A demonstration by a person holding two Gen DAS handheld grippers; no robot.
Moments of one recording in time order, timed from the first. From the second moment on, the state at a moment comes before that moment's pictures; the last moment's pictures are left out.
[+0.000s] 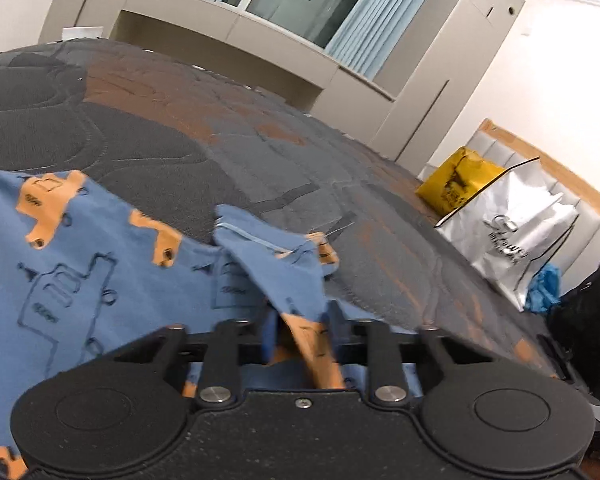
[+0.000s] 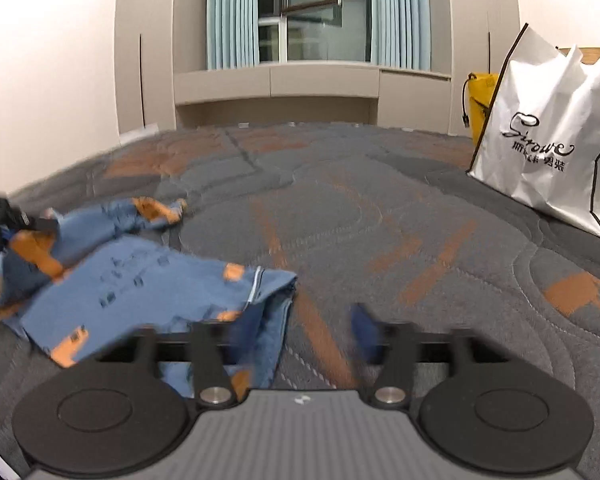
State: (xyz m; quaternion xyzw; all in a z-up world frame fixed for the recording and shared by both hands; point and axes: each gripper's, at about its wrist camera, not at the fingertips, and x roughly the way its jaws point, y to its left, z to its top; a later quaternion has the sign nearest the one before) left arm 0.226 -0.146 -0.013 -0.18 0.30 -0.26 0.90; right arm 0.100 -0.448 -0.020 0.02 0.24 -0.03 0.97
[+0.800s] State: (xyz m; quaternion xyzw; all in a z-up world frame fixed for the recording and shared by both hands) left arm 0.108 -0.224 -0.018 0.18 0.17 -0.44 0.86; right arm 0.110 -0.444 0.011 0.01 0.23 0.04 0.97
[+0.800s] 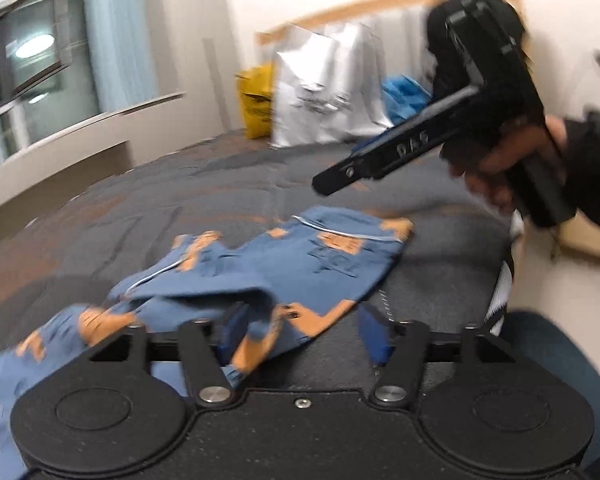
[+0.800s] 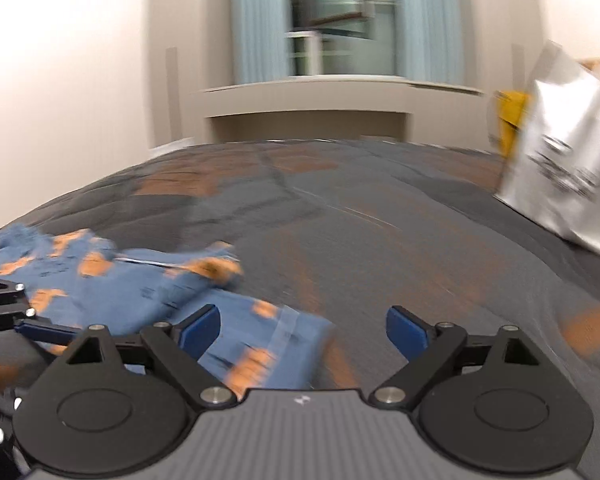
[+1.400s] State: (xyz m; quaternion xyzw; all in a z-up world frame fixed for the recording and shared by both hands) left arm 0.162 -0.084 -0.014 0.01 0.29 -0.14 0.95; right arm 0.223 -0.310 0.004 -0.06 0.28 0.15 0.95
